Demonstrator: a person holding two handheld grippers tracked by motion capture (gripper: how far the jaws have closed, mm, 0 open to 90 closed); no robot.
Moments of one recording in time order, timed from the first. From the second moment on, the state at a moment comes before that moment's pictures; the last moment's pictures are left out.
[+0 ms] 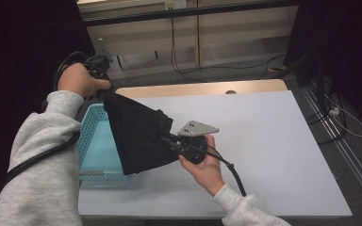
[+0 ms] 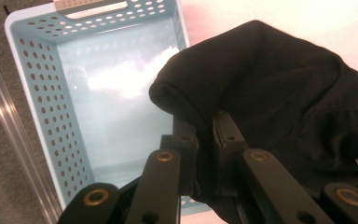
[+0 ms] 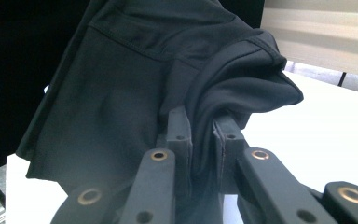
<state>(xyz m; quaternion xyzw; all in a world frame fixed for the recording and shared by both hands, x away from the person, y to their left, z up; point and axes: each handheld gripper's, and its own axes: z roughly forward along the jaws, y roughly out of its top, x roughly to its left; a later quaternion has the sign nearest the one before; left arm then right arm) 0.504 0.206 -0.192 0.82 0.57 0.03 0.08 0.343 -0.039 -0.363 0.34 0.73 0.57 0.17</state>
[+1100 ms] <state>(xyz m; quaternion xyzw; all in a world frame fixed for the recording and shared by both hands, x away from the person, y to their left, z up) 0.511 0.236 -0.182 0.81 0.58 0.04 0.09 0.355 -0.005 -0.358 0.33 0.73 0.57 0.16</state>
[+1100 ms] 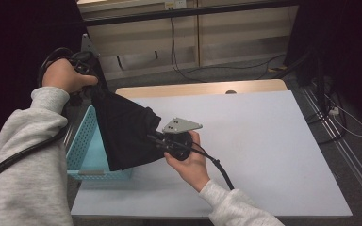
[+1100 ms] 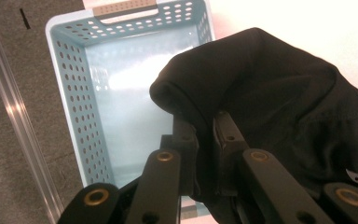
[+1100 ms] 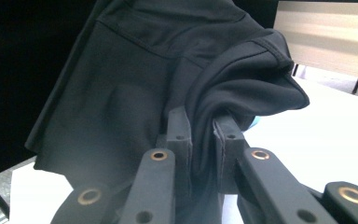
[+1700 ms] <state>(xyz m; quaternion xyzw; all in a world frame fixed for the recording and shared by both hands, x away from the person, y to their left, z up) 0.521 0.249 -0.181 0.80 0.59 0.05 0.09 0.356 0.015 -0.356 0.32 0.74 0.58 0.16</state>
